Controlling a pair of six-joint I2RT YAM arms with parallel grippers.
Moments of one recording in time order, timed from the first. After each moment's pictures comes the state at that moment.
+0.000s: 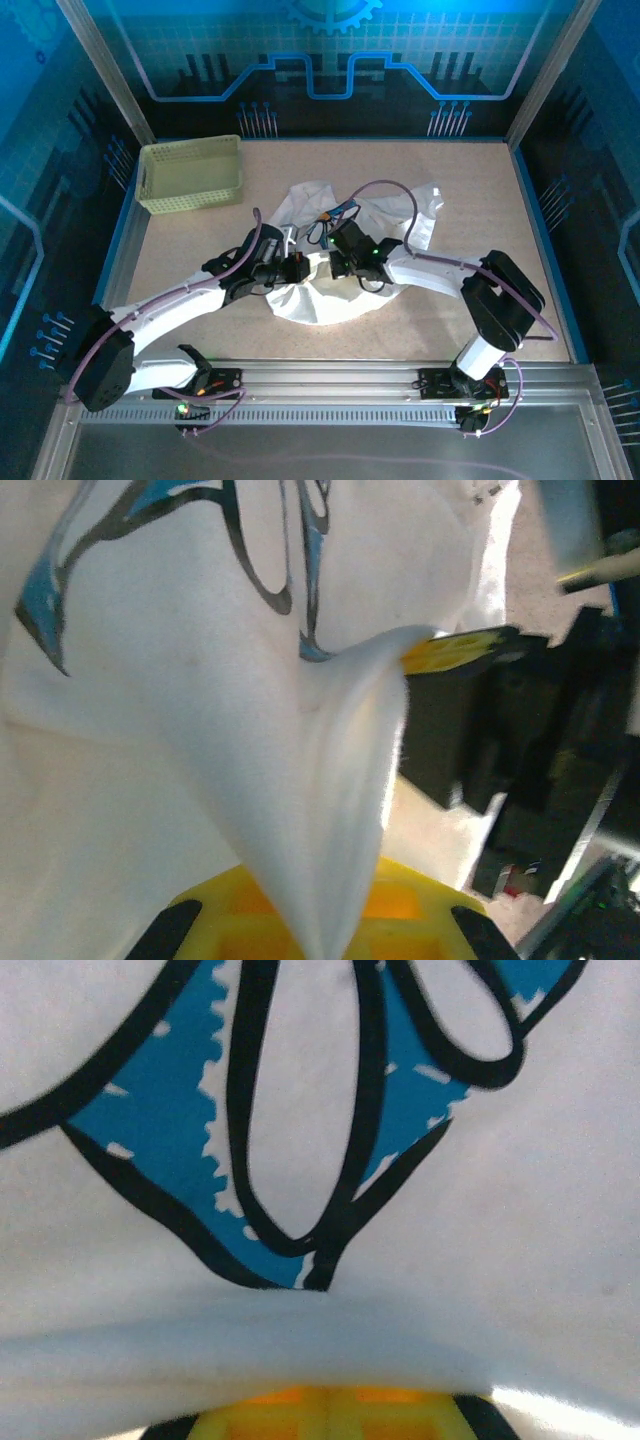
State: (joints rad) left arm -0.63 1.23 0.70 -0.21 0.19 -0.70; right arm 0.79 1.63 1.00 -0.34 0.18 0.51
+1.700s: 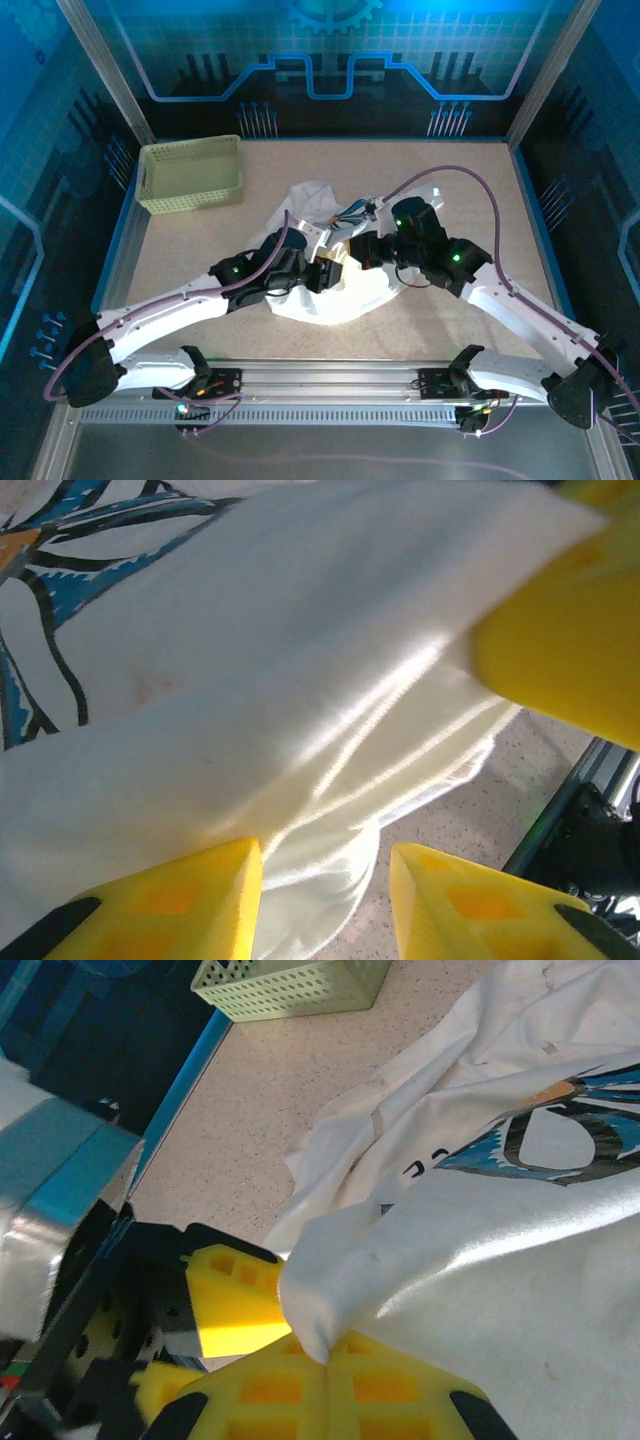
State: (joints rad) left arm -0.88 1.20 0.87 -0.26 0.07 -0.50; right arm 0.68 1.11 1.01 -0.50 -0.26 0.50
